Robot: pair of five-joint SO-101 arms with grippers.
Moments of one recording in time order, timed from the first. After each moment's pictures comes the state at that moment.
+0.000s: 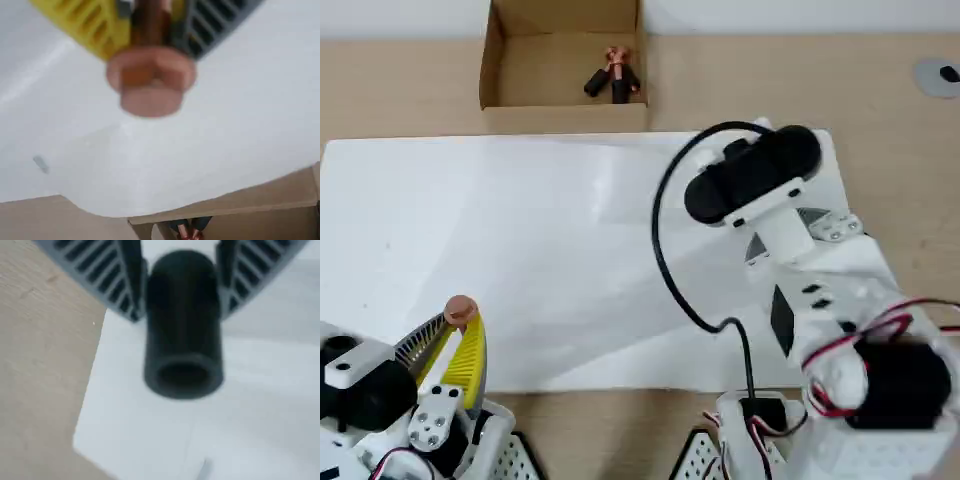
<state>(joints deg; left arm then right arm) 15.1 -104.4 32.4 93.5 -5.3 -3.1 -48.5 1.4 101.1 26.9</state>
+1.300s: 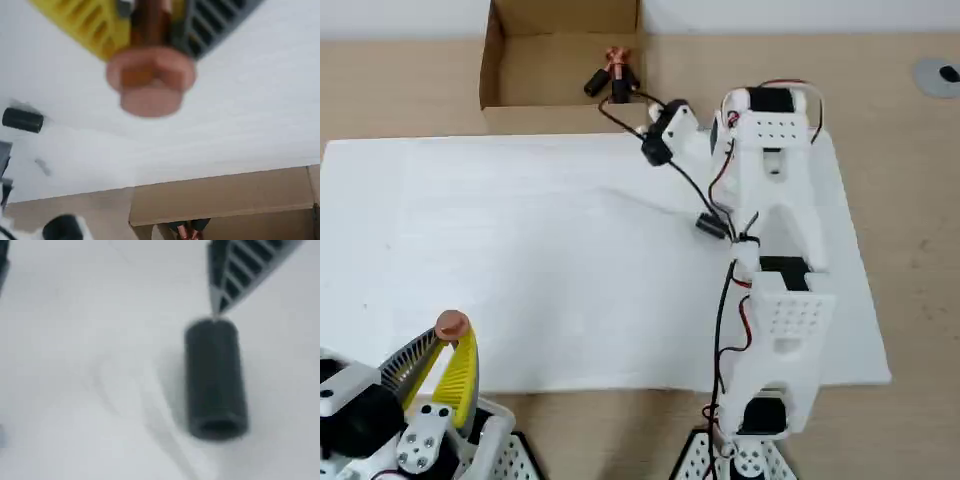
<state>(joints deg) 15.1 -104.4 28.0 97.8 -5.3 -3.0 32.8 -32.5 99.4 51.9</state>
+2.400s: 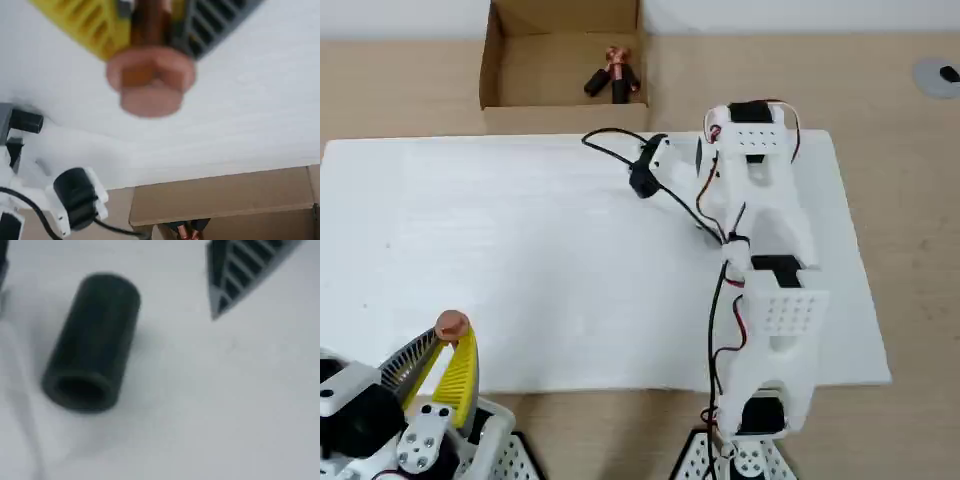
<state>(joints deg) 15.1 -104.4 28.0 97.8 -5.3 -5.4 35.6 -21.2 98.3 55.7</state>
